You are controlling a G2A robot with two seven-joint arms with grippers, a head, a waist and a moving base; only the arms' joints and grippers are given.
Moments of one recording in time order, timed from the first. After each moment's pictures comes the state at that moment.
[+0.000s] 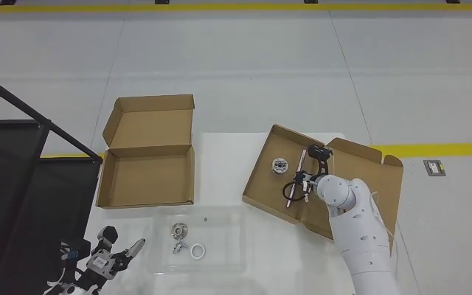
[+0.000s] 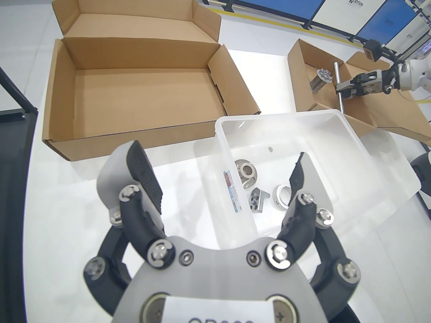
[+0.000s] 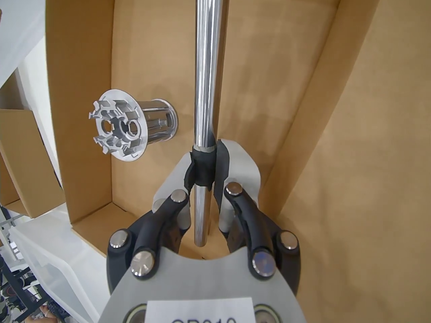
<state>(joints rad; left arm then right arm) 1.79 -1.14 -1.86 -1.76 0.96 -0.56 0.06 -0.69 -1.52 1.55 -0.99 -1.08 0.05 0.82</state>
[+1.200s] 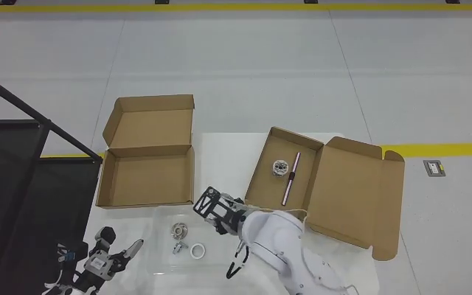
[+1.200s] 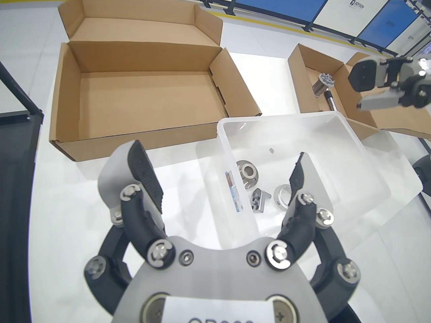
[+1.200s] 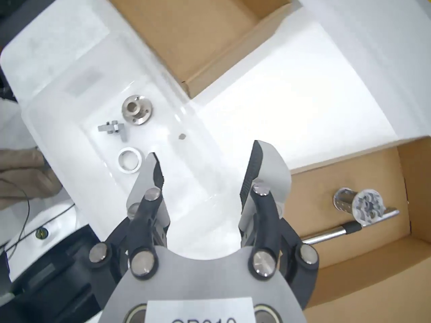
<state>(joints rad) 1.80 -1.14 -1.87 -1.77 0.97 -0.56 0.08 -0.91 -1.54 0.87 -1.65 -1.42 -0.33 1.01</state>
